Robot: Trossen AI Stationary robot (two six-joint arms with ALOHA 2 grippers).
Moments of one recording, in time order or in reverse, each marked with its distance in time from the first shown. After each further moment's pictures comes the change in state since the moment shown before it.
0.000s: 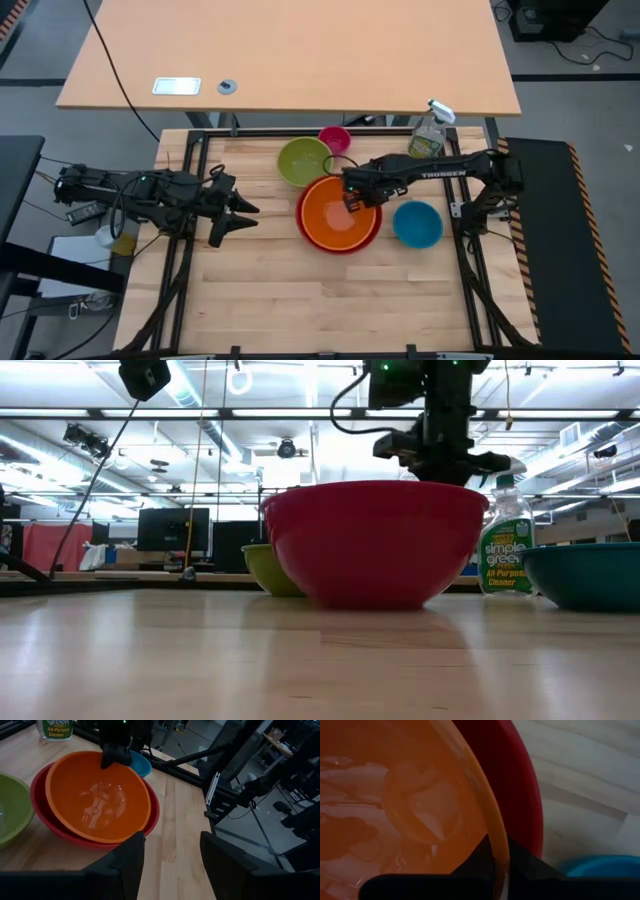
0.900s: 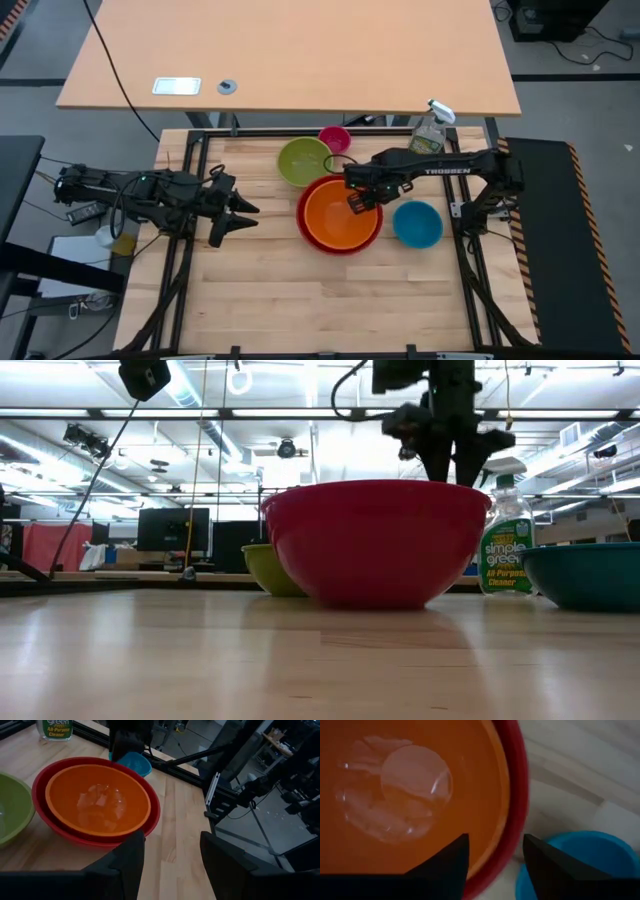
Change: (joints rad) left arm 0.000 0.000 0.000 0.000 0.000 -0.001; right arm -0.001 -0.002 0.134 -0.205 -0.056 -0.095
